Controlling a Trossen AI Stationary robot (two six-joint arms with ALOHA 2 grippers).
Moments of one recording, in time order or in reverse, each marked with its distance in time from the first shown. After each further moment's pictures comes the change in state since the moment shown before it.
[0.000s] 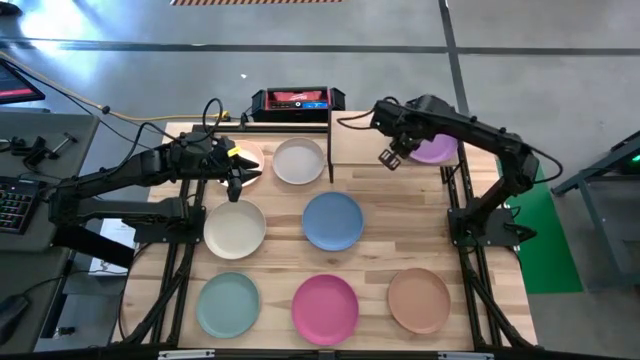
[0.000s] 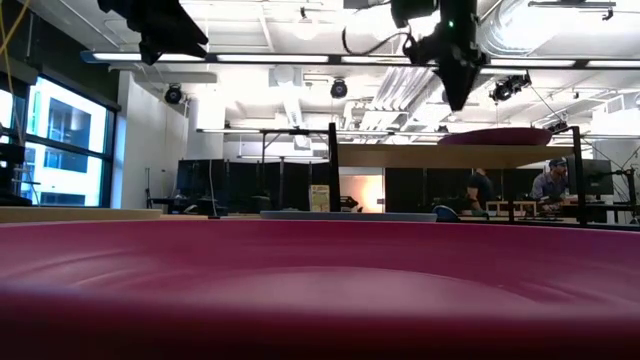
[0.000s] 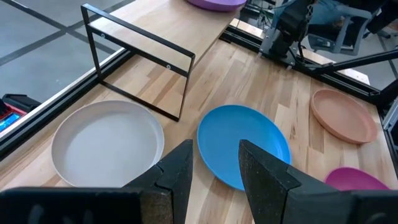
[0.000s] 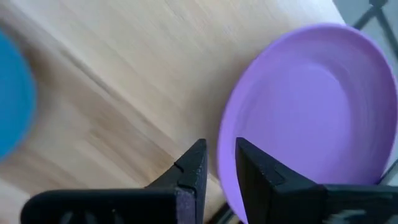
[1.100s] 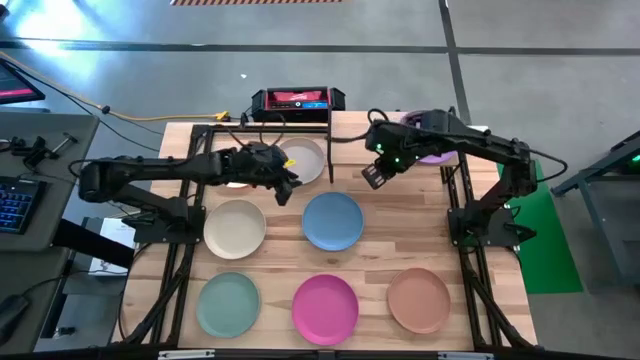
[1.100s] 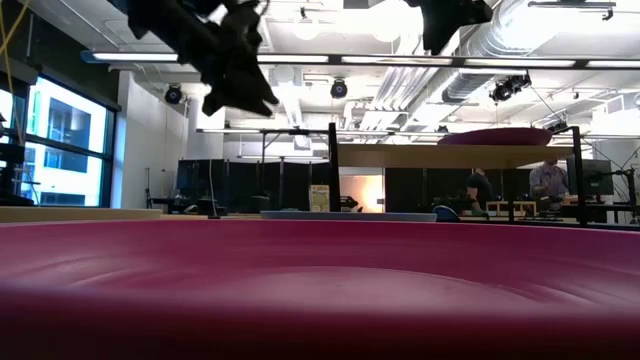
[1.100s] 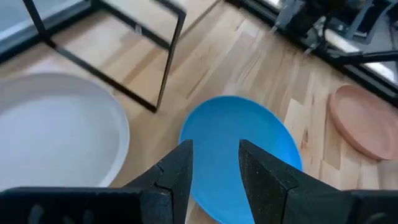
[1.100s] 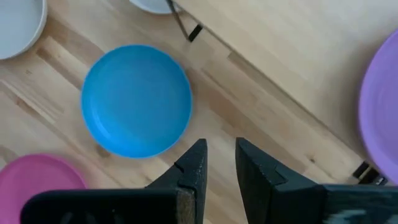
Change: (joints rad) left arm -0.063 0.498 0.001 0.354 0.005 -0.154; right arm 0.297 0.000 0.217 -0.024 -0.151 0.418
